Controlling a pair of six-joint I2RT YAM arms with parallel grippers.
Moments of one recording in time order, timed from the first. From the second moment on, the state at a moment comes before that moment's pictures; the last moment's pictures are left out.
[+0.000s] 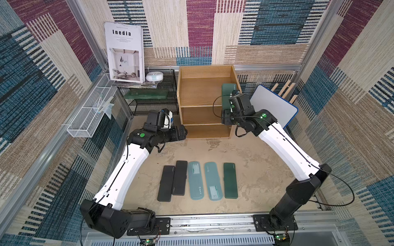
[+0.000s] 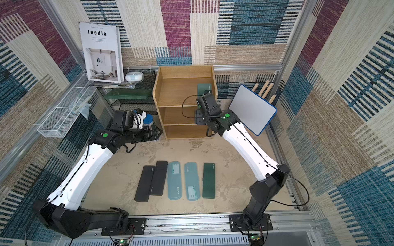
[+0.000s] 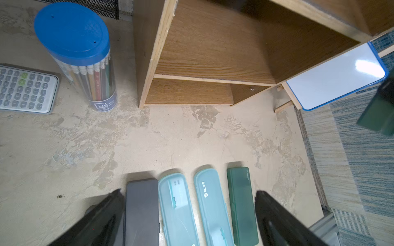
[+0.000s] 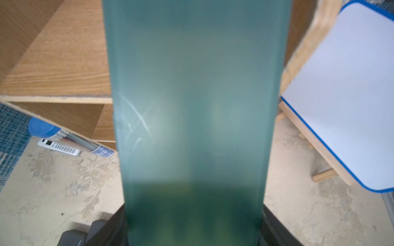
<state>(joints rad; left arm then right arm) -0.29 1.36 1.46 -0.86 0.22 -0.39 0.64 1.73 2.00 -0.91 0.37 0.35</state>
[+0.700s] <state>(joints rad) -0.29 1.39 1.35 -0.79 0.27 -0.33 0.54 2.08 2.43 -0.79 0.40 0.16</state>
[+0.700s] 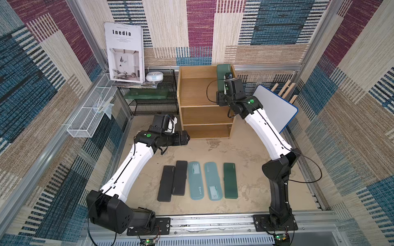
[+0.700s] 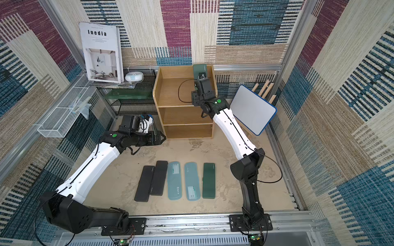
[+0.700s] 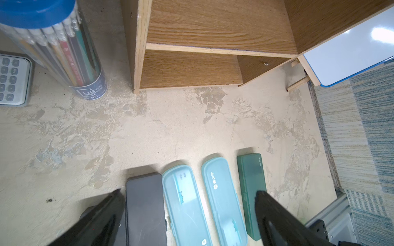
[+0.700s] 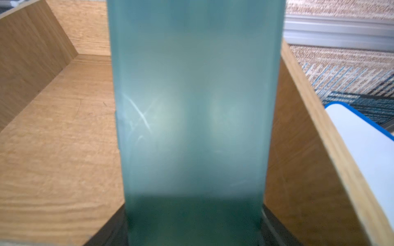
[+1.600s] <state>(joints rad) -0.29 1.34 1.27 -0.74 0.28 -0.33 0.56 1.94 2.30 -0.68 0.40 0.07</state>
